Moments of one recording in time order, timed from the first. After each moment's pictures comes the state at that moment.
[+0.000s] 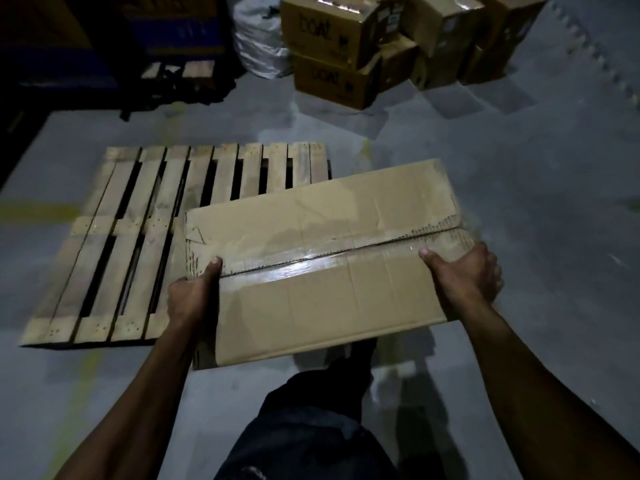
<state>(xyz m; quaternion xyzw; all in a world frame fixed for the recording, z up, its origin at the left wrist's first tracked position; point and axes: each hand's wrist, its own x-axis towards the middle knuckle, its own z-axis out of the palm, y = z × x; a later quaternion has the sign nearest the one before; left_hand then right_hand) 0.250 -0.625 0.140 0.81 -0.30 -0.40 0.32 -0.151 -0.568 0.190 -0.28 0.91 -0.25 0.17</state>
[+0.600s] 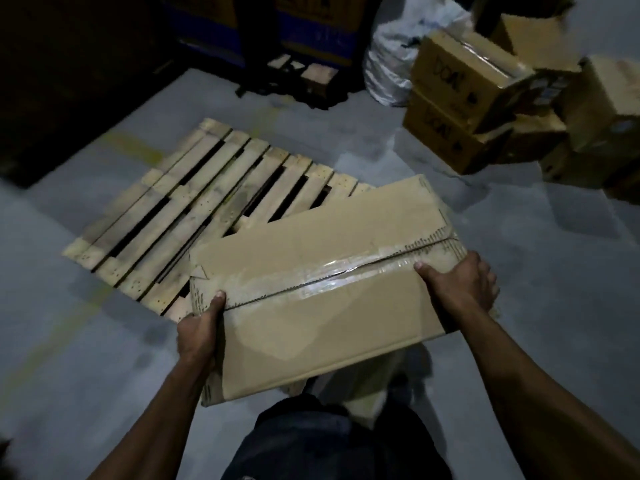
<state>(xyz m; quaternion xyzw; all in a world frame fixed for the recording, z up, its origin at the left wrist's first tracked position) 0.098 -0.724 0.123 0.85 -0.01 -0.34 0.40 -0.252 -0.909 0.193 -0.55 0.79 -0.14 0.22</state>
